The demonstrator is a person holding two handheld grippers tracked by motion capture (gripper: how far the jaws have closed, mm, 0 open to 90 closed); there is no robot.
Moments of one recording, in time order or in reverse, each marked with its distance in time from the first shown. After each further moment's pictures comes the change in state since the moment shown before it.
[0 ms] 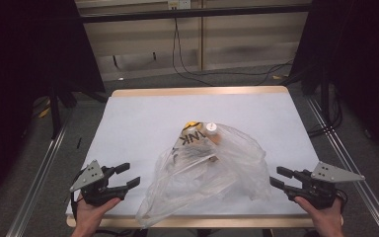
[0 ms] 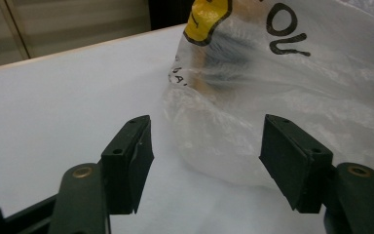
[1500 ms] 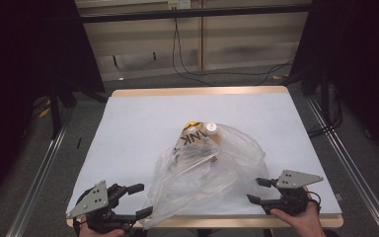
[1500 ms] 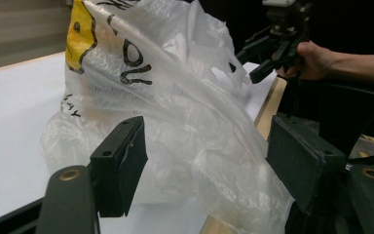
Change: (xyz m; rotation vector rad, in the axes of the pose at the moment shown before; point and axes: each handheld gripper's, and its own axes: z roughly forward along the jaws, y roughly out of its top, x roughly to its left) left arm -0.068 0.016 -0.016 -0.043 -0.246 0.033; right arm 0.035 -0.008 0.044 0.212 0.105 -0.096
